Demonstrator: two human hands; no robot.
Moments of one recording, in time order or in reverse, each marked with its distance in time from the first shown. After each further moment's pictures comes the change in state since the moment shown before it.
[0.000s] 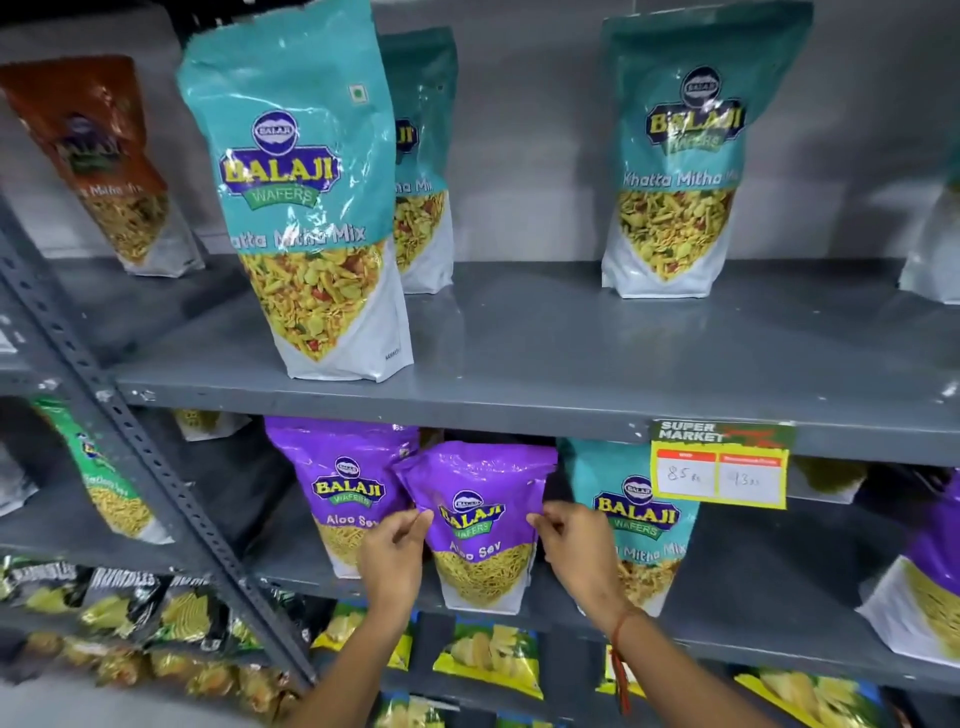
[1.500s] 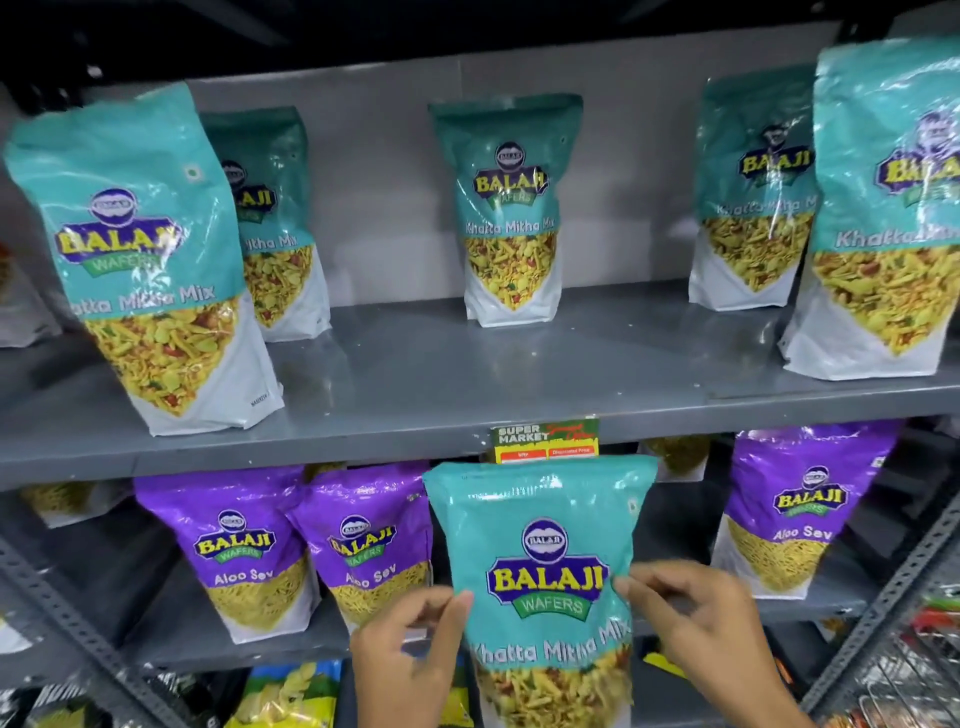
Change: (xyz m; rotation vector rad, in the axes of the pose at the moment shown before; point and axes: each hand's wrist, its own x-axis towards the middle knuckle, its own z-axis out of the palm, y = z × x) left_hand -0.164 0.100 0.030 -0.180 -0.232 0.462; right_hand -0.134 0.024 -0.220 0.242 0.204 0.057
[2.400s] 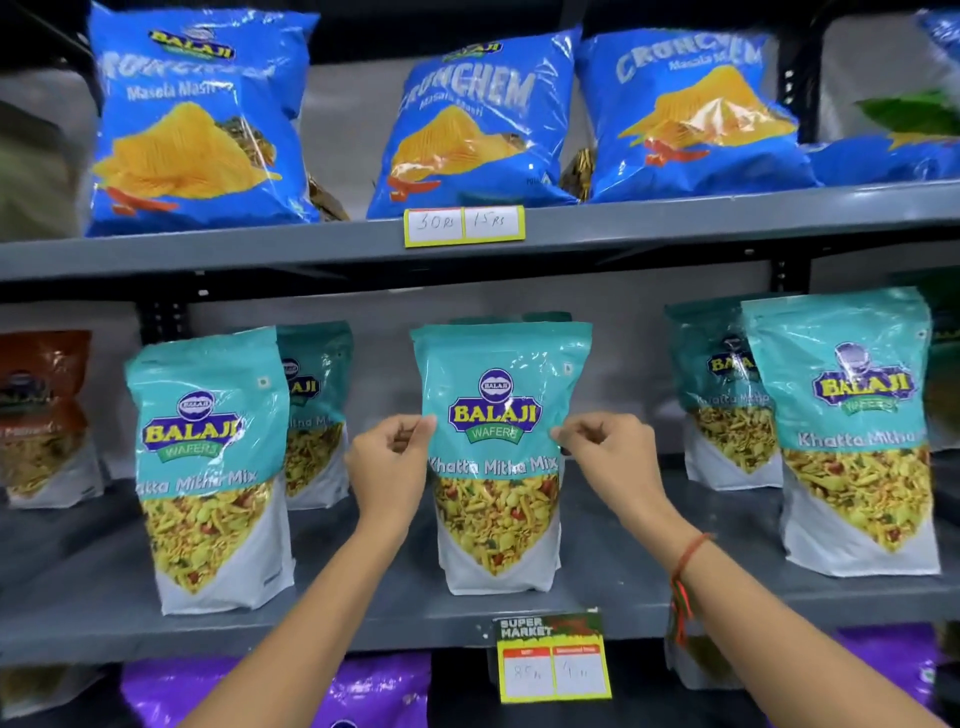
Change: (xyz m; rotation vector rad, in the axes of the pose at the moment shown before) left_hand 0.254 0.159 0.033 -0.023 0.268 0.264; right_hand 0.226 -0.168 -0.019 0.100 0.251 -0.324
